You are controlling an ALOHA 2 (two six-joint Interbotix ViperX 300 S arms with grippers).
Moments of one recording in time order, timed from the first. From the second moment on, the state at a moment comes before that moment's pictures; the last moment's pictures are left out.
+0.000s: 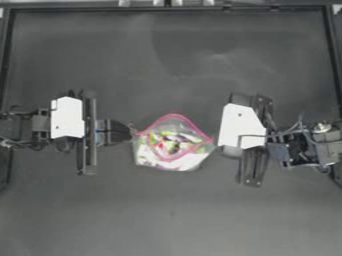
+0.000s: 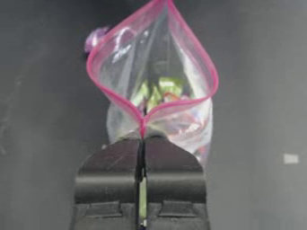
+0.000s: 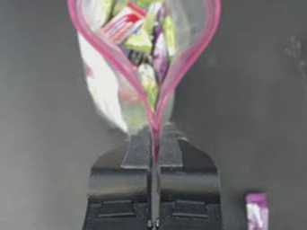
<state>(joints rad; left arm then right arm) 0.12 -0.29 0.96 -0.09 -0.33 0.18 0.08 -0.26 0.61 -0.52 0.70 0.64</state>
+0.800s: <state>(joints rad) 0.11 -0.19 0.96 -0.09 -0.35 0.17 0.05 -0.21 0.64 -0.52 0.60 0.64</state>
